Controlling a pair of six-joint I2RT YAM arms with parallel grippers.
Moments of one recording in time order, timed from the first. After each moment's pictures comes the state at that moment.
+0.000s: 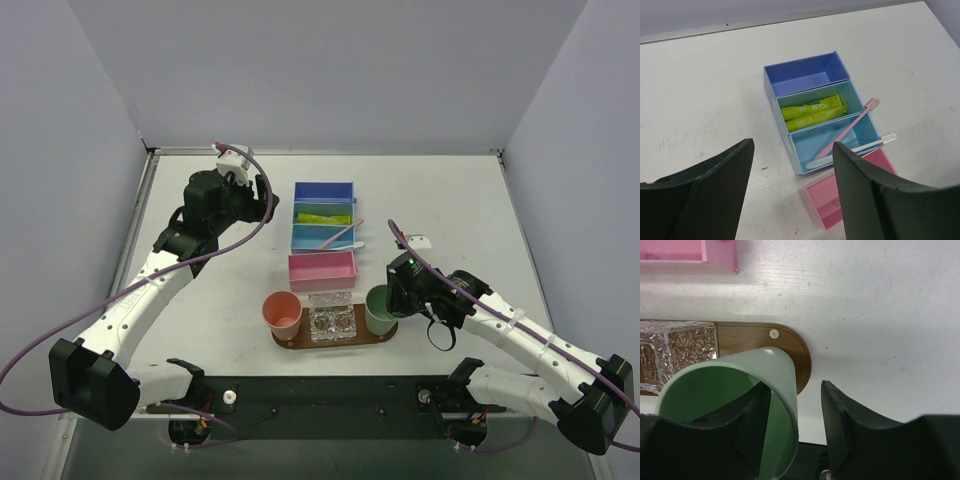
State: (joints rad) left arm -0.40 1.23 1.09 -0.15 0.06 -0.21; right arm 0.78 1.01 0.79 -0.82 0.33 0.60
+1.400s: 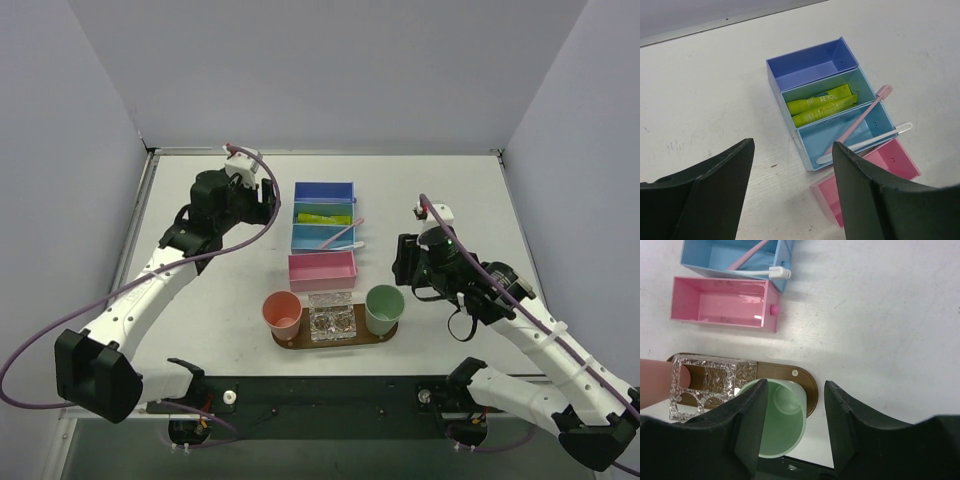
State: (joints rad) left arm -0.40 1.26 1.09 -0.15 0.06 -0.13; right arm 0.71 0.91 1.01 -0.82 0.30 0.44
